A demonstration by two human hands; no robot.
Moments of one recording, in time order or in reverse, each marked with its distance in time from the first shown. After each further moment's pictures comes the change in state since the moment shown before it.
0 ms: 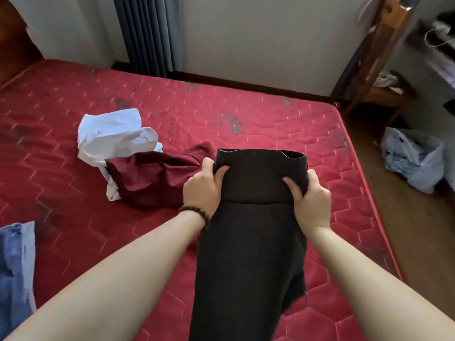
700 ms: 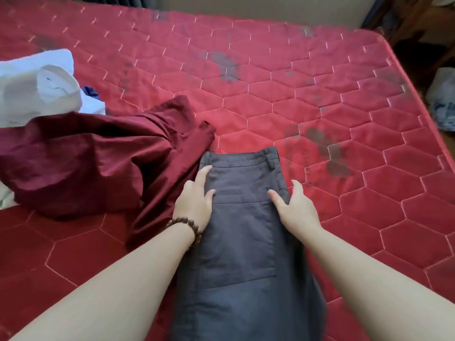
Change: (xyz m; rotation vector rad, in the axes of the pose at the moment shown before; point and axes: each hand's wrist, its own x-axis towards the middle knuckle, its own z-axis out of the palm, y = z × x) left_hand 0.000 -0.166 0.264 0.058 -0.452 -0.236; right_hand 0.014 0.223 0.240 -0.059 -0.526 0.561
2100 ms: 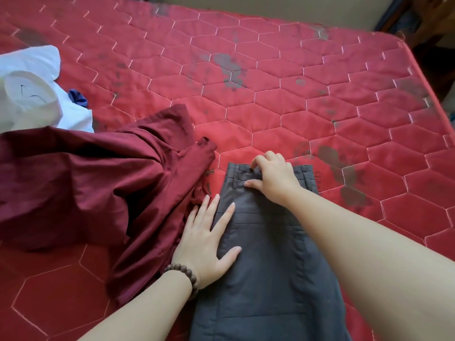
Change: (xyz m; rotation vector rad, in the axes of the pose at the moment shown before) left_hand 0.001 -0.023 0.032 0.289 -0.124 0.409; right_hand 0.117 -0.088 0.010 -0.494 -0.062 -0.552
